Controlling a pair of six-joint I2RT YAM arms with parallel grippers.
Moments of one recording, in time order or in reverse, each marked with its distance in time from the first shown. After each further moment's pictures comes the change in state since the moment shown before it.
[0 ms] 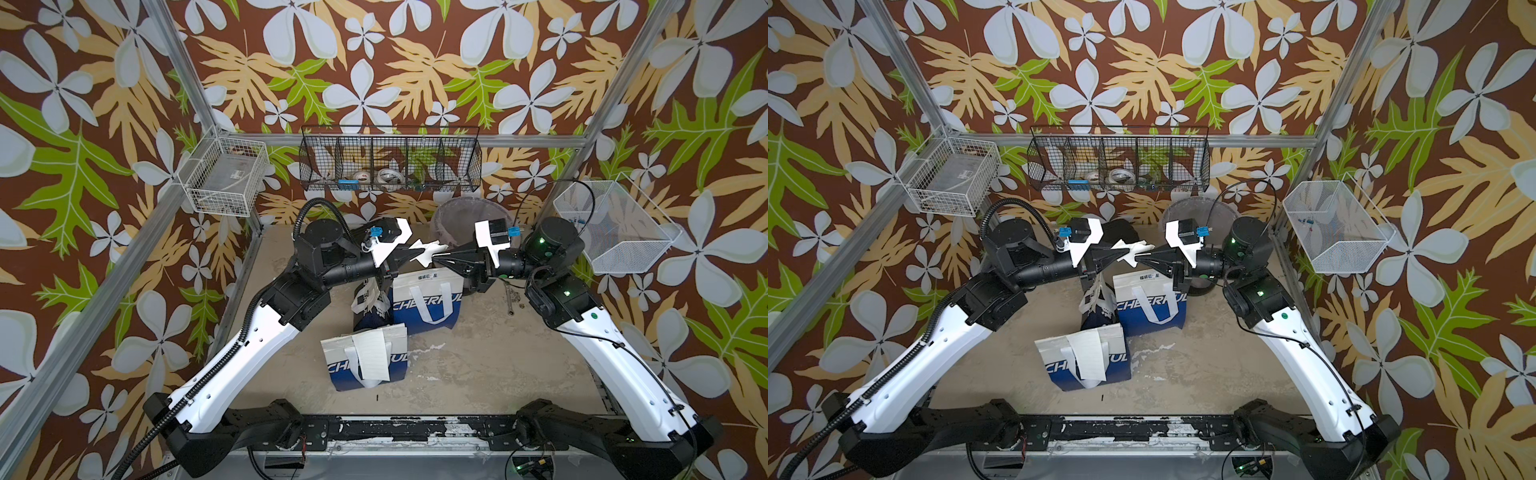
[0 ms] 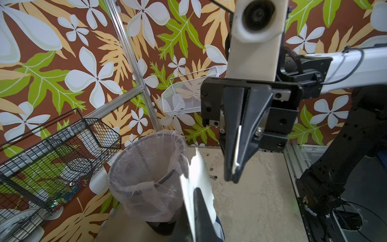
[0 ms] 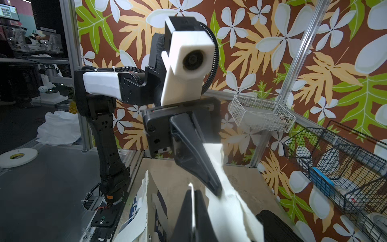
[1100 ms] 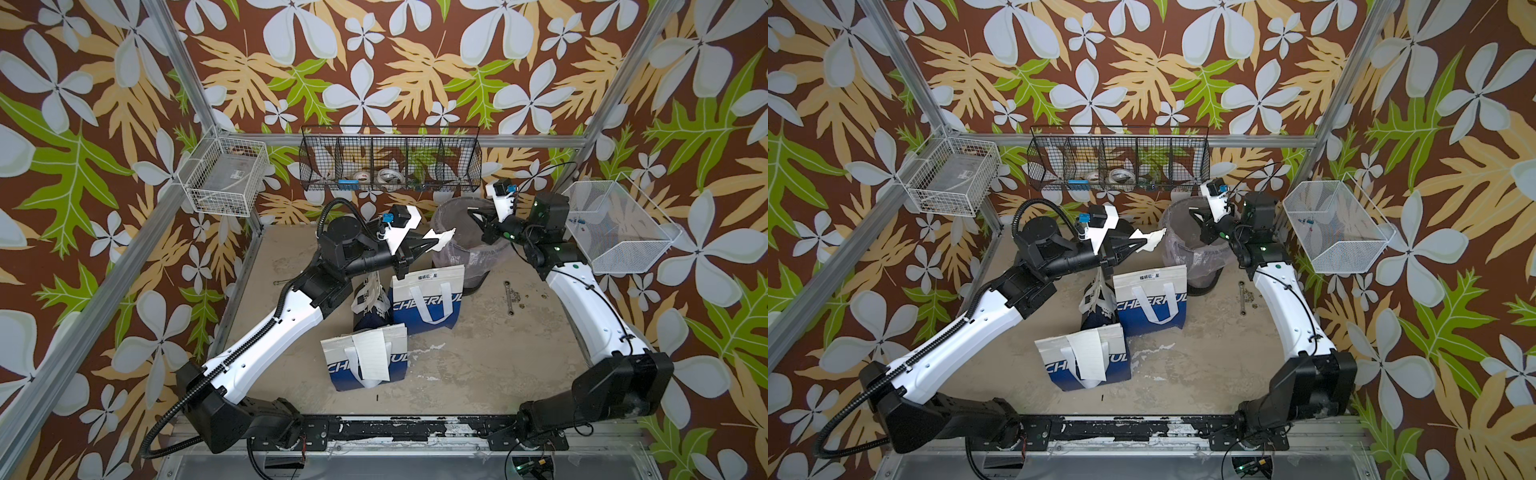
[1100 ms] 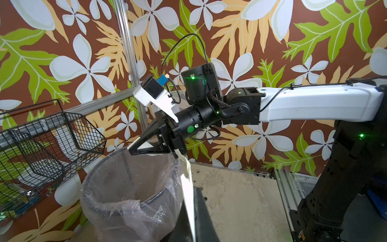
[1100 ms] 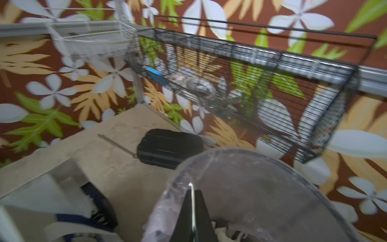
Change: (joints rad) left arm 0.011 0.154 -0.046 0.288 0.011 -0.211; right arm -0.373 0.355 0.146 -0.121 0.470 -0.056
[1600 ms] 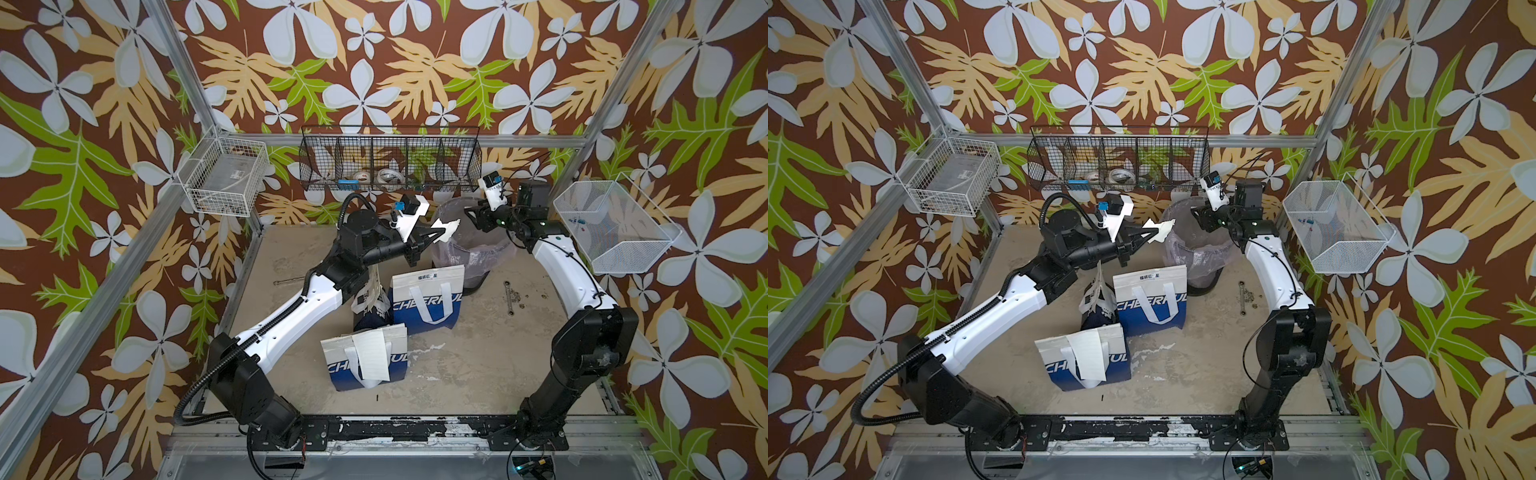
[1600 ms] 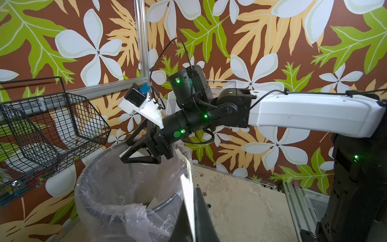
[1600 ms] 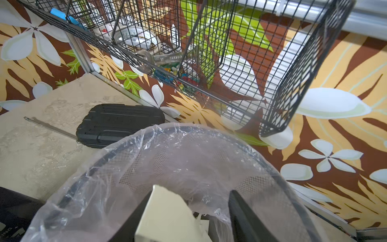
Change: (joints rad) left arm 0.017 0.183 0.079 0.117 -0.026 -0.100; right arm 0.000 0.240 0.255 -0.184 0.137 -0.124
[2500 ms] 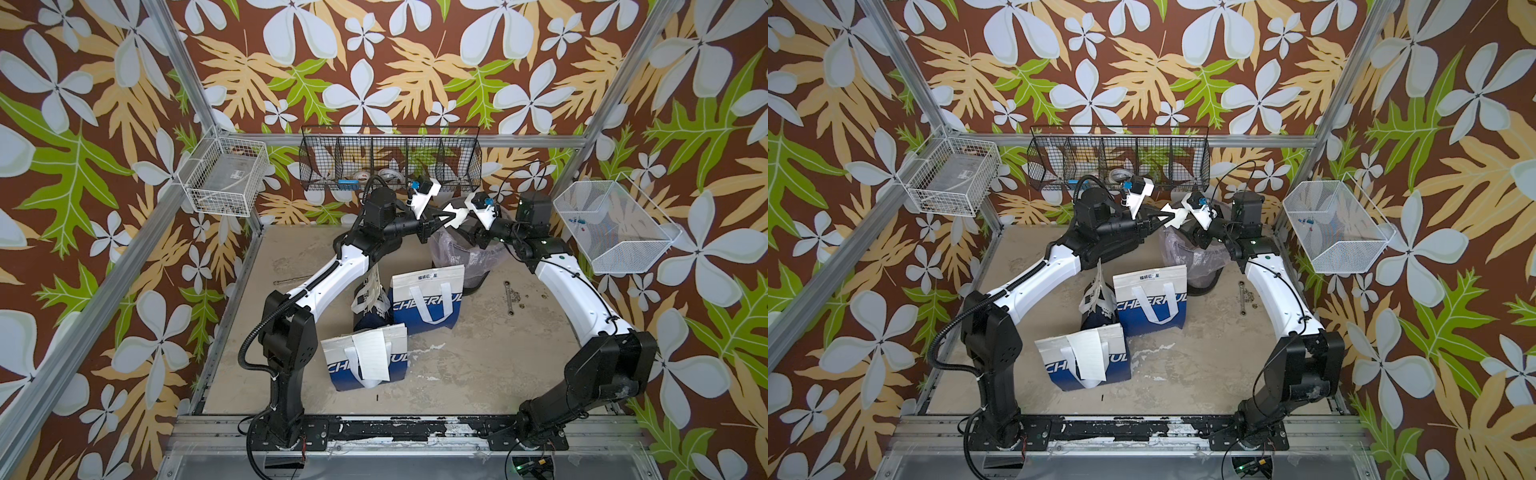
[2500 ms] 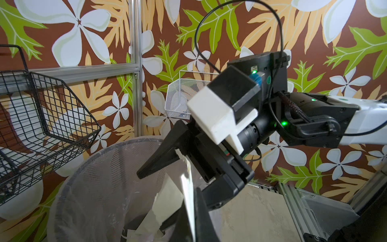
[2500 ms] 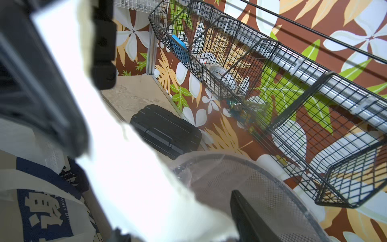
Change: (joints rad) left arm 0.071 0.403 0.388 -0.014 0.215 -0.080; right arm 0.037 -0.179 -0.234 0.143 -0.278 -0.260
